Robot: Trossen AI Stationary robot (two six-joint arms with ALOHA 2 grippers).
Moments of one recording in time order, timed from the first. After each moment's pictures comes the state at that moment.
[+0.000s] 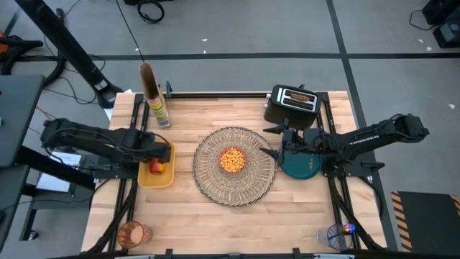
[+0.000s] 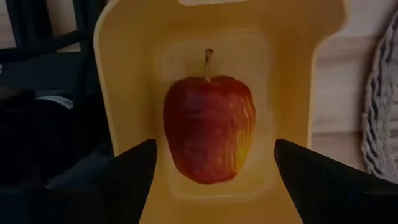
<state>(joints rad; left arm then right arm) -0.11 0.98 0.75 -1.28 -0.13 -1.64 0.02 1.00 0.31 0.57 0.26 -0.02</state>
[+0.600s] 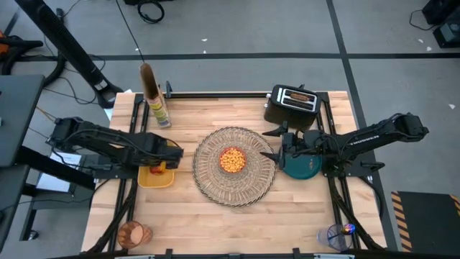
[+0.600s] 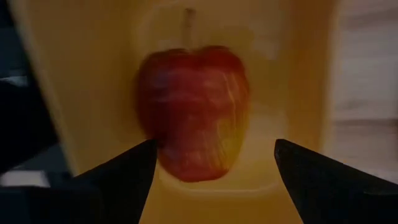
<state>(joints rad) -0.09 1.21 0.74 -1.17 -0.03 -1.58 0.05 1.00 0.31 0.56 0.22 -0.04</state>
